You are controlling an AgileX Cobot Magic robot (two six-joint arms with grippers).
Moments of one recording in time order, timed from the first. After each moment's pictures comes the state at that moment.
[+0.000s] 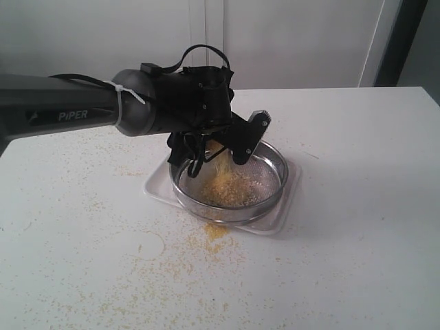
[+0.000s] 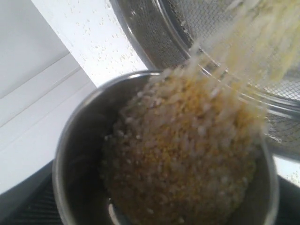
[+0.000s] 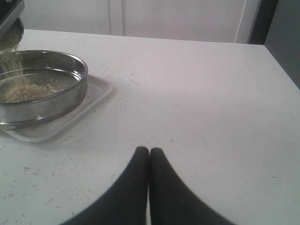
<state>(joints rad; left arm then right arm) -0.84 2.08 -1.66 0.95 0.76 0.70 0.12 0.01 -0.01 0.00 0.34 0.02</state>
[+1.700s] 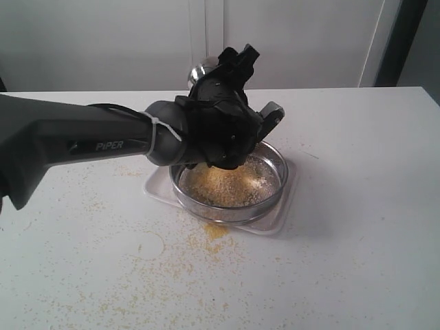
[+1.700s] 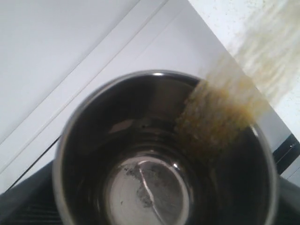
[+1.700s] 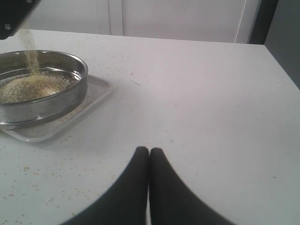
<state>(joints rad) -0.92 2.15 -1.66 1.62 0.91 0.32 0.12 0.01 -0.01 0.00 0.34 0.02</state>
